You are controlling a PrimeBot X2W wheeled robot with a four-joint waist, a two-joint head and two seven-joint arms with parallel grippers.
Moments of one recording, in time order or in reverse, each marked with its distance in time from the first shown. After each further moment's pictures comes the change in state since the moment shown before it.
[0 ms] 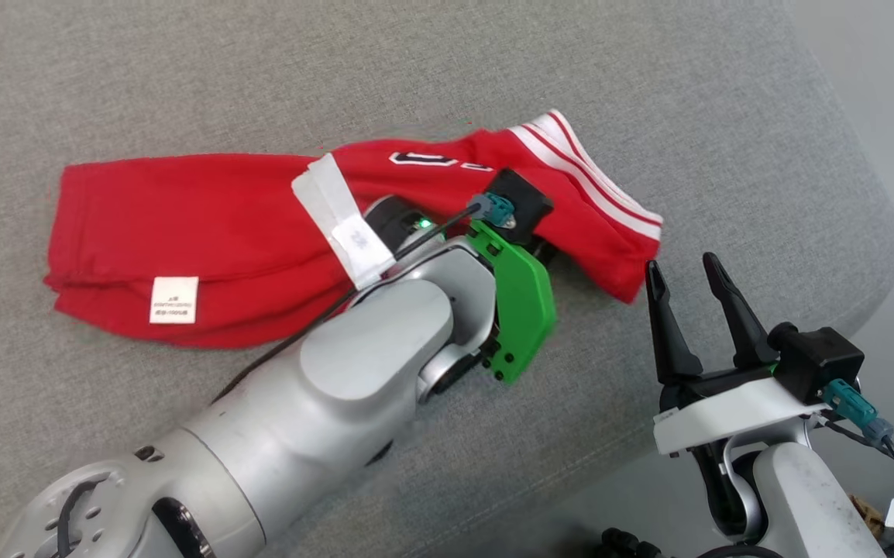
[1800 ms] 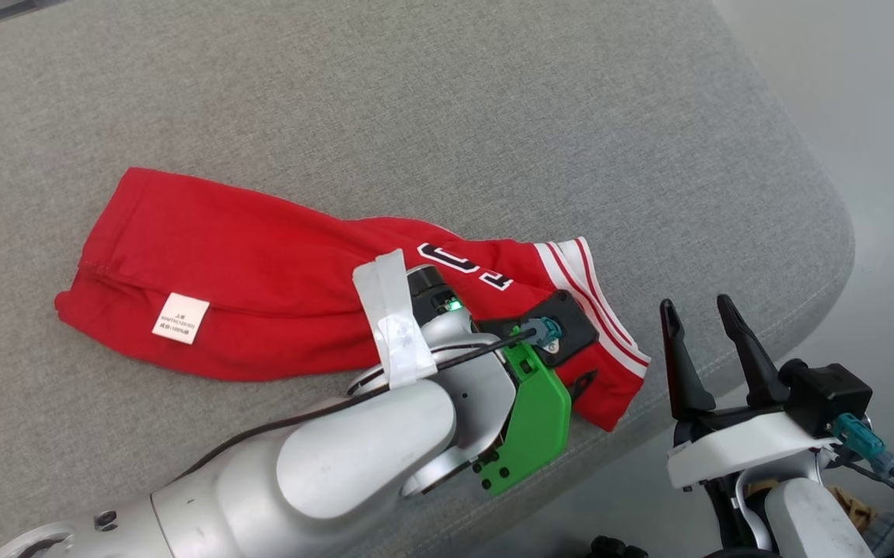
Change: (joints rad) left arm 0.164 0.149 0.003 -0.462 0.221 -0.002 0.274; right arm 0.084 0.000 -0.033 0.006 -0.004 0.000 0.000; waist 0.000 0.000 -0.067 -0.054
